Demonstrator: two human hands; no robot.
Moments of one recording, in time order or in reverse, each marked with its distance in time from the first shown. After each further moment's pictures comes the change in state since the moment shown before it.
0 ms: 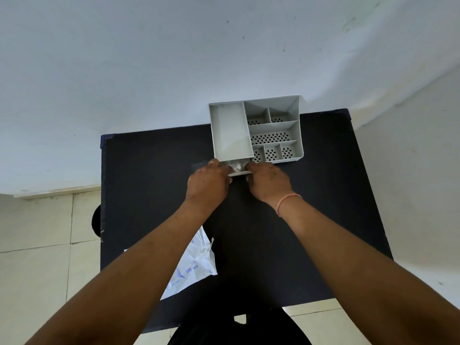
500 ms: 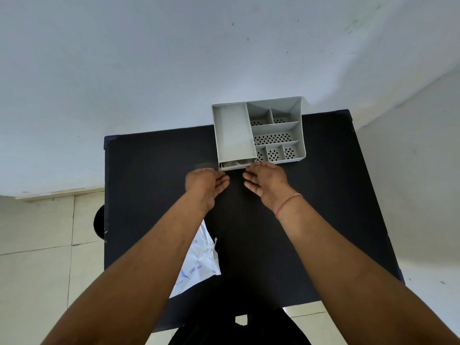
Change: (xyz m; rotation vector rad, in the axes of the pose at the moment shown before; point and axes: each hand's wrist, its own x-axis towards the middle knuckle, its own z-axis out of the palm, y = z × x) left_hand 0.008 0.001 -0.014 -1.630 0.002 -1.044; right_hand -0.001 -0.029 -0.008 1.552 -0.001 0.743
